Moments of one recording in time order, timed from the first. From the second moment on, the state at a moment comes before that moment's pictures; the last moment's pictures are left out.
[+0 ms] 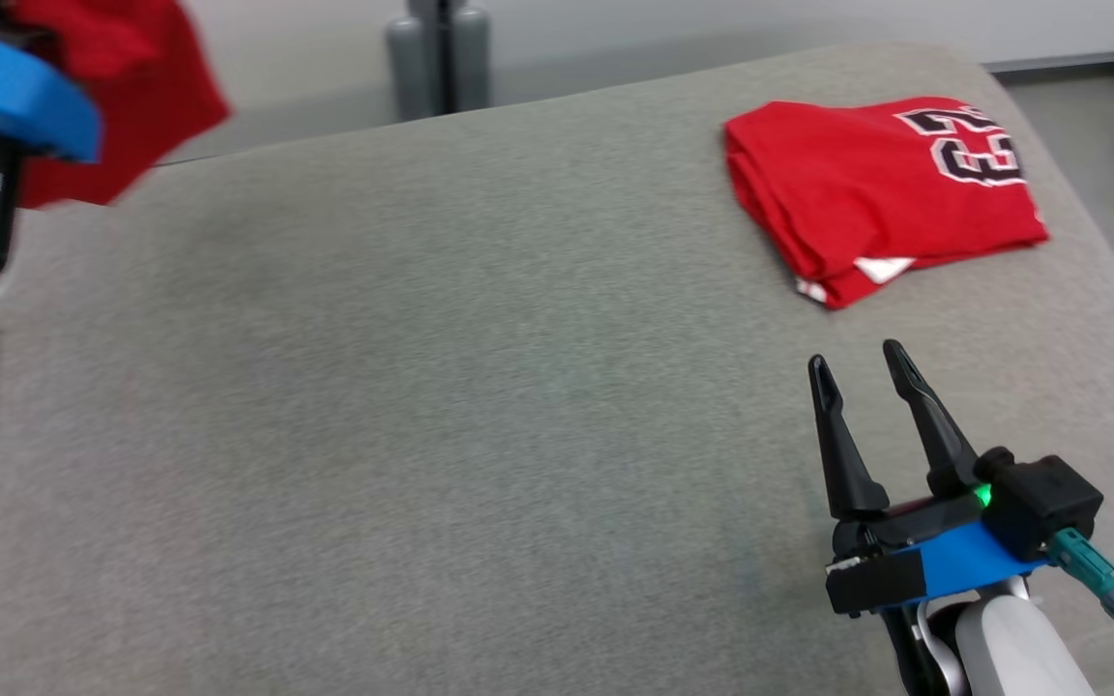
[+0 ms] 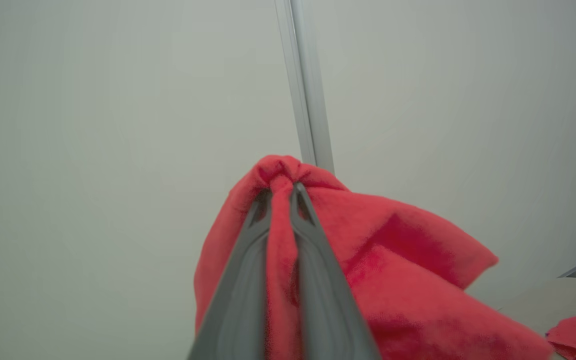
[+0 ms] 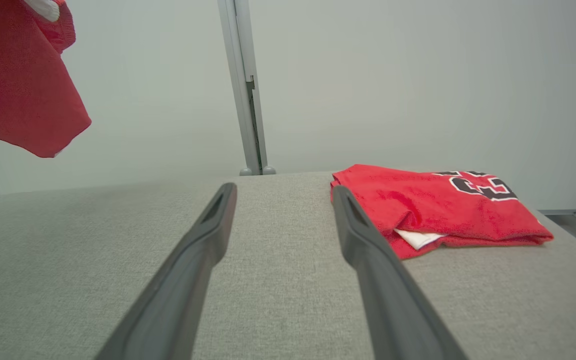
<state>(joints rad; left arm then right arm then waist) -0.95 0.47 -0.28 0.43 -0.36 -0.13 -0.08 -0.19 -0.06 0.11 0.14 0.18 0.13 -0.26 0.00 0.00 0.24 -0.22</state>
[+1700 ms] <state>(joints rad) -0.11 0.16 -0.20 0.24 -0.31 -0.04 -0.26 -0.08 -0.05 0.11 0.24 0.24 0.13 -0.26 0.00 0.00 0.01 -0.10</state>
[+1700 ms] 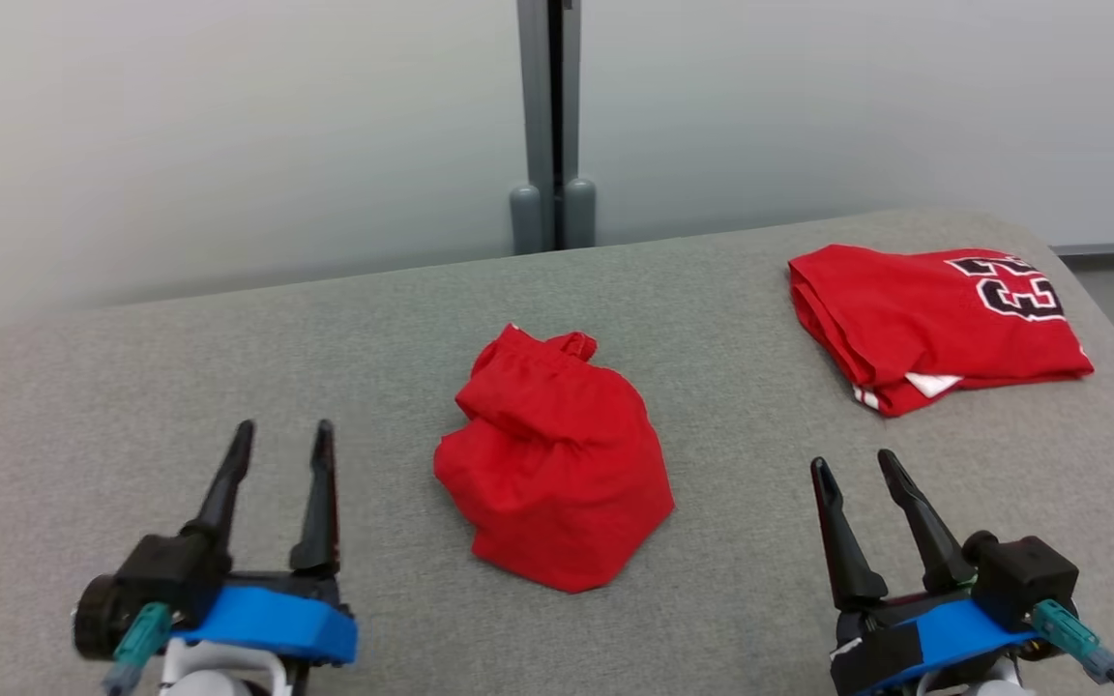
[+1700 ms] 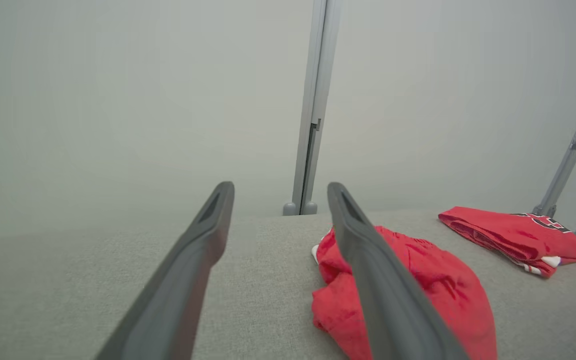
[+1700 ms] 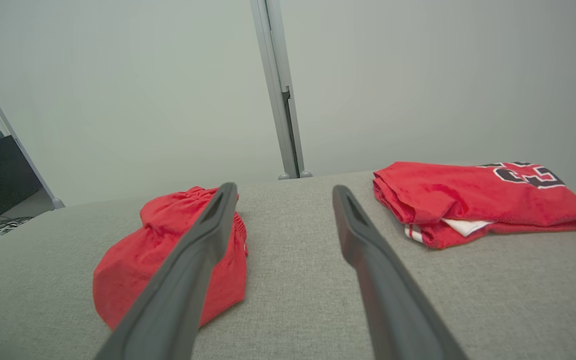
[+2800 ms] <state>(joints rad) 0.09 0.09 0.09 0.16 -0.15 -0.12 -0.26 -0.03 -0.05 0.04 0.29 0.23 0.13 -0.26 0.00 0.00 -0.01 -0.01</state>
